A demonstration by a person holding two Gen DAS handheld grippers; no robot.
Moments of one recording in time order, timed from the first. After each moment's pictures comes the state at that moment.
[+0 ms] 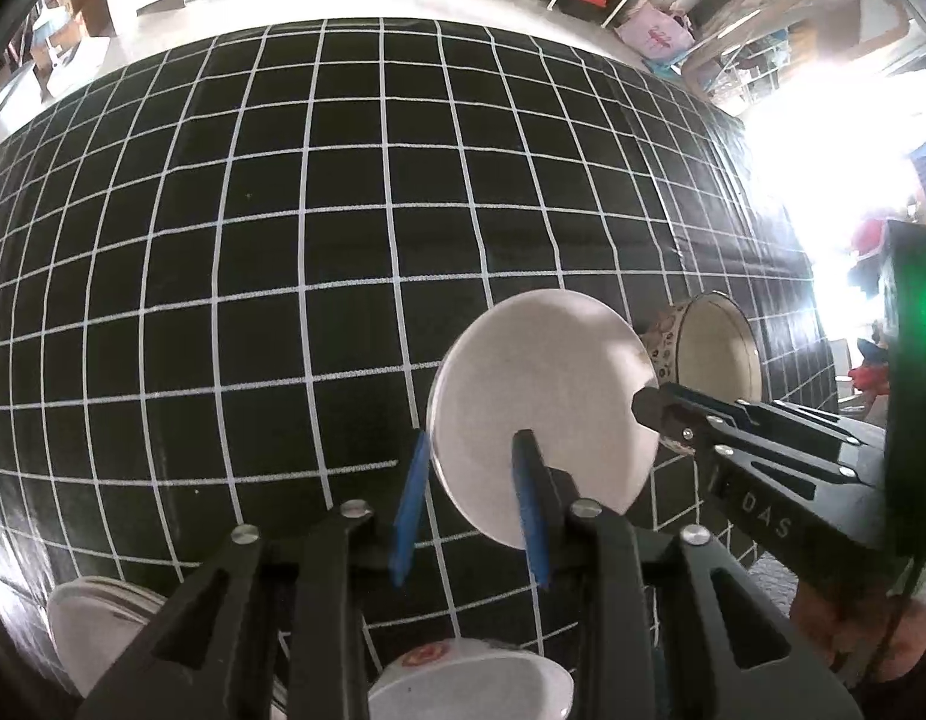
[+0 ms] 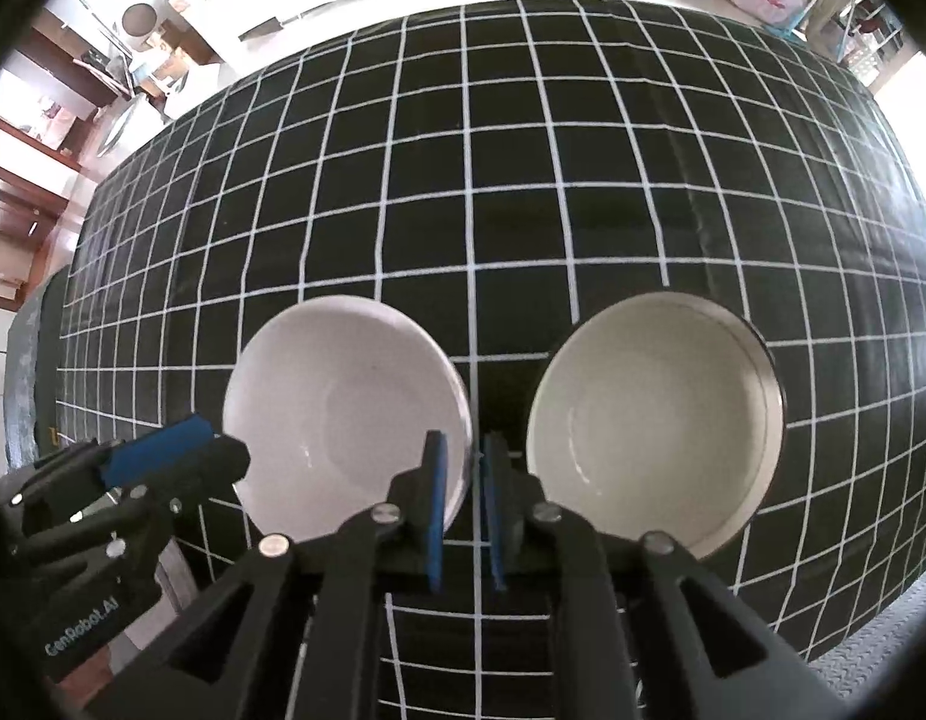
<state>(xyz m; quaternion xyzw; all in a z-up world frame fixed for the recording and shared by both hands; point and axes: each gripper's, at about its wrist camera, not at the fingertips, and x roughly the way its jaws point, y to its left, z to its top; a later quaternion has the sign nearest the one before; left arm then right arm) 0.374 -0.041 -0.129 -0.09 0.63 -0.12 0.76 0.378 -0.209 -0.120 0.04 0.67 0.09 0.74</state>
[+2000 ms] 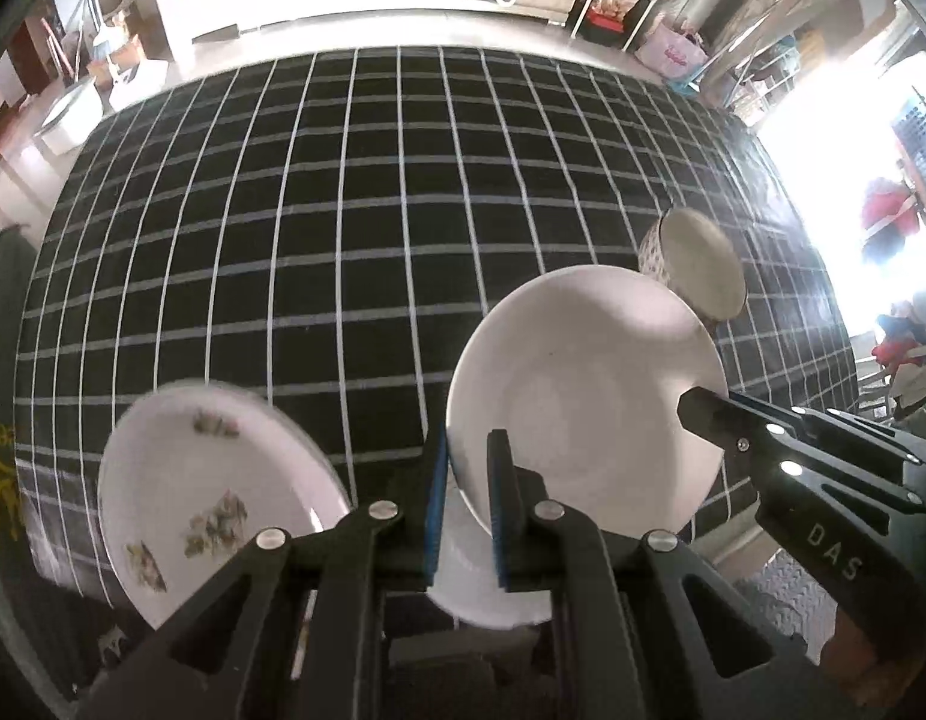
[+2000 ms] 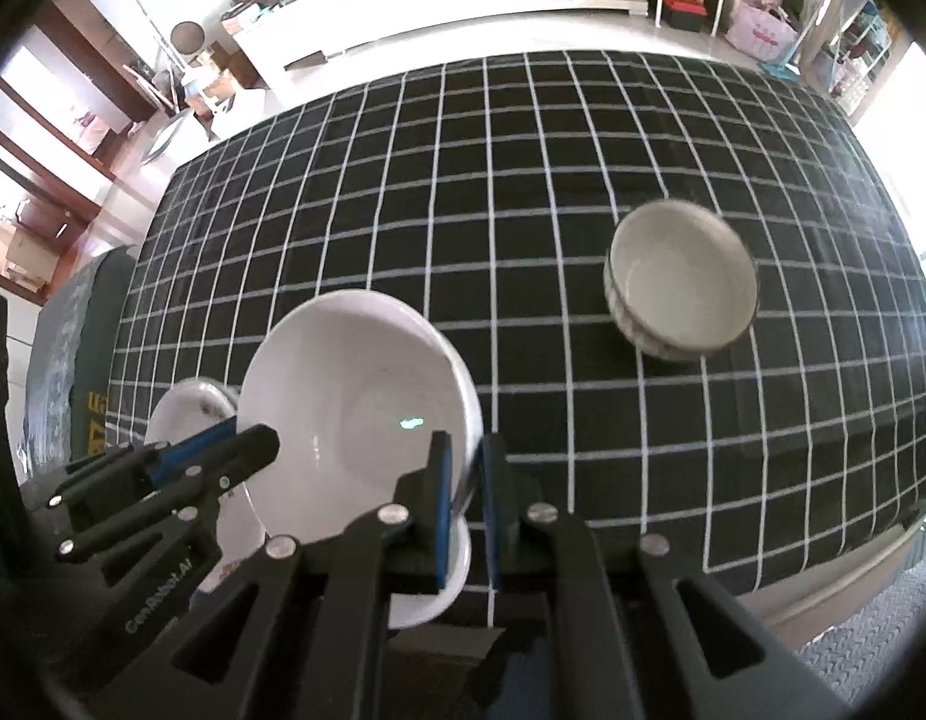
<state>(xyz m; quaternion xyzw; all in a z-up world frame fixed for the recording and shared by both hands) 0.224 -0.030 -0.081 -0.06 0.61 -0.07 0.79 0.247 -0.164 -0.069 0.04 0.62 0.11 0.78</state>
